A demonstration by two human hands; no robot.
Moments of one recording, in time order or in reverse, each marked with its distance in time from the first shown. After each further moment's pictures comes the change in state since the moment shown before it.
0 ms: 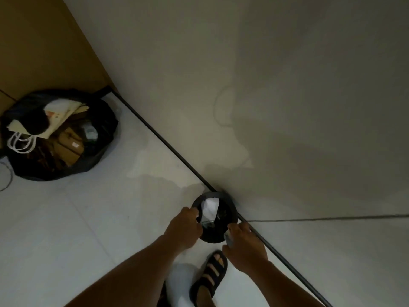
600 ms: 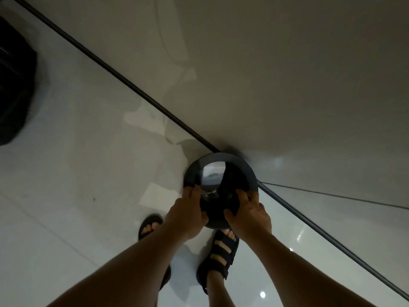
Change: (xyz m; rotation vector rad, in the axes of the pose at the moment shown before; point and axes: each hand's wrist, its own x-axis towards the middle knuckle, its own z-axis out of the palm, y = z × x) left_hand 0.196 -0.124 0.163 0.106 -0.221 0.032; right_hand 0.191 0.066 0.187 0.095 0.061 0.350
